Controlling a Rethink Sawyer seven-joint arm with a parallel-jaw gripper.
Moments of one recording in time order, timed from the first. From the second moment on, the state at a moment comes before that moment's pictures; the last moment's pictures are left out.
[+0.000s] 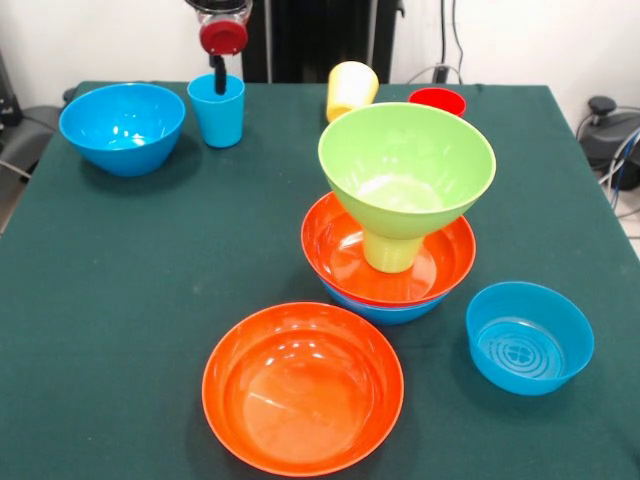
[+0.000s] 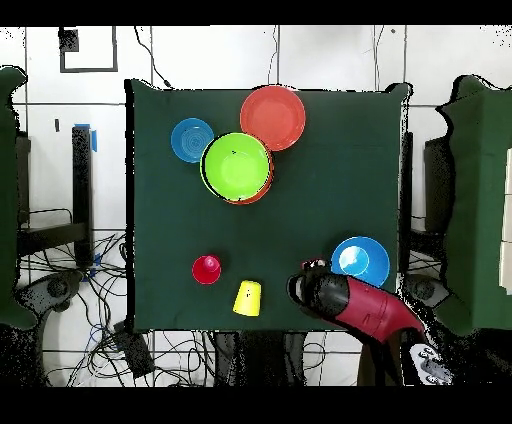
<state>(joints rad) -0.47 -0.66 -0.16 1.99 -0.18 0.31 2.69</state>
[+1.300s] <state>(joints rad) -0.47 -0.60 -0.13 2.00 -0.19 0.19 2.69</state>
